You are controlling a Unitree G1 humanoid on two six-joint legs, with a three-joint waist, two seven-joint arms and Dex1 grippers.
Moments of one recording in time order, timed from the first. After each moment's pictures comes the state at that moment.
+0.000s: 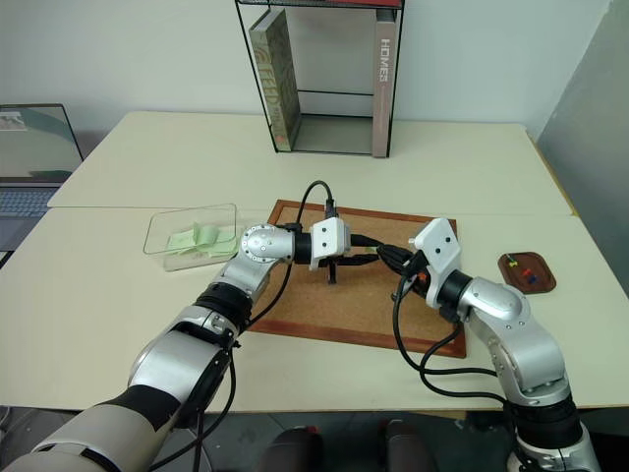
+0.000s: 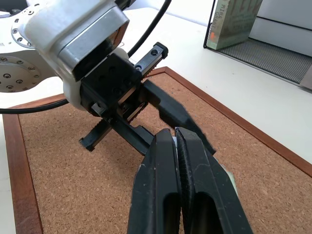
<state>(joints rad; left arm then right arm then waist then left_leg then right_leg) -0.97 0.23 -0.27 0.96 0.02 -0.57 -1.09 -0.30 -0.45 0.04 -0.47 0.34 0.62 0.58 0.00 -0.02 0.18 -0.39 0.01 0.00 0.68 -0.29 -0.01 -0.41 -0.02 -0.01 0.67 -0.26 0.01</state>
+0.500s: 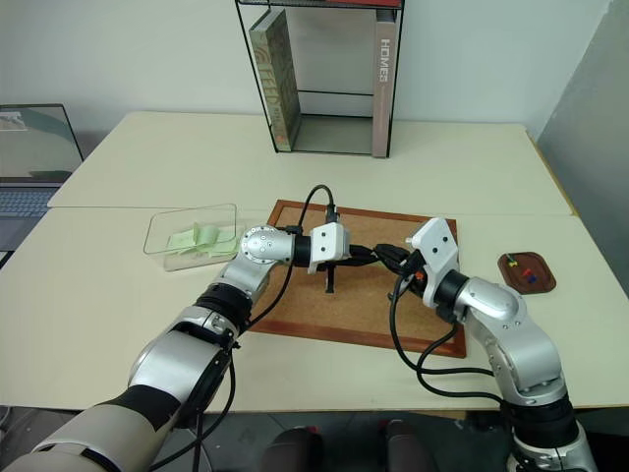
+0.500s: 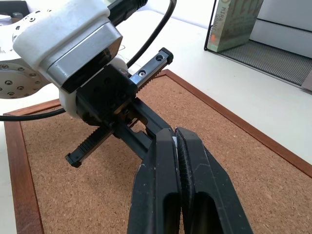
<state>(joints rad) -0.96 0.23 -0.27 0.97 0.02 -0.58 -1.15 -0.30 -0.43 0.05 -0.47 0.34 0.62 0.56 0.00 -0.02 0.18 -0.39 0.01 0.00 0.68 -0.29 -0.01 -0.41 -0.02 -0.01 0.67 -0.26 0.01</state>
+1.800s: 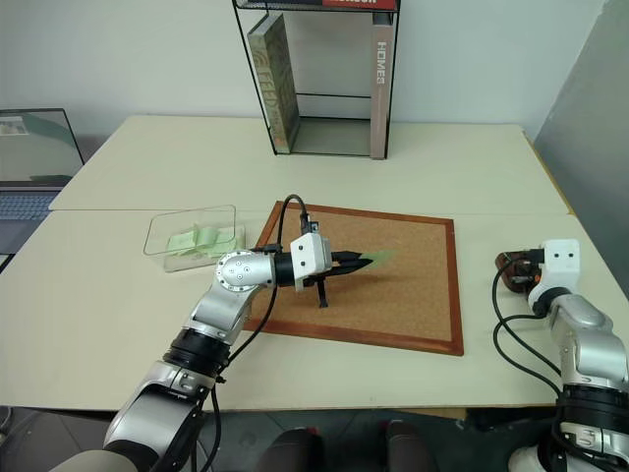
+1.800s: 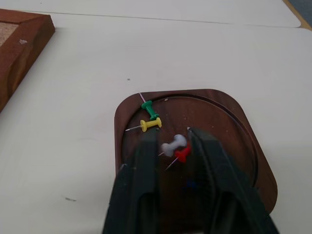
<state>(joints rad) -0.63 0.31 -0.23 0.31 -0.03 -0.23 -1.01 -0.29 -0.55 -0.33 0.13 0.23 0.57 0.28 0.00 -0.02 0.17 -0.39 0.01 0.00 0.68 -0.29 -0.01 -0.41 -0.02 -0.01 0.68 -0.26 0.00</state>
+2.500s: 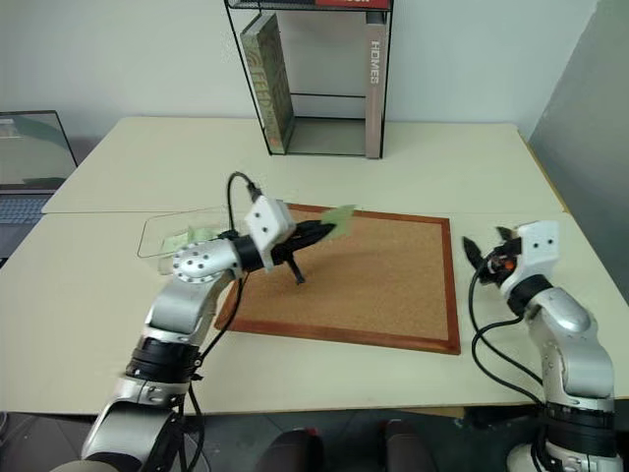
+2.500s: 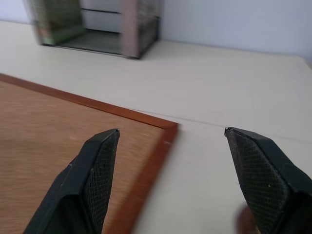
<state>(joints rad) -0.55 0.42 -0.06 0.02 -0.11 0.18 -0.83 -0.18 -0.50 -0.21 -0.26 0.35 0.39 0.51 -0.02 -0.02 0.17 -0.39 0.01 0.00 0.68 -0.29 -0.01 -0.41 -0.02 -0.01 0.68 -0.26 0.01</state>
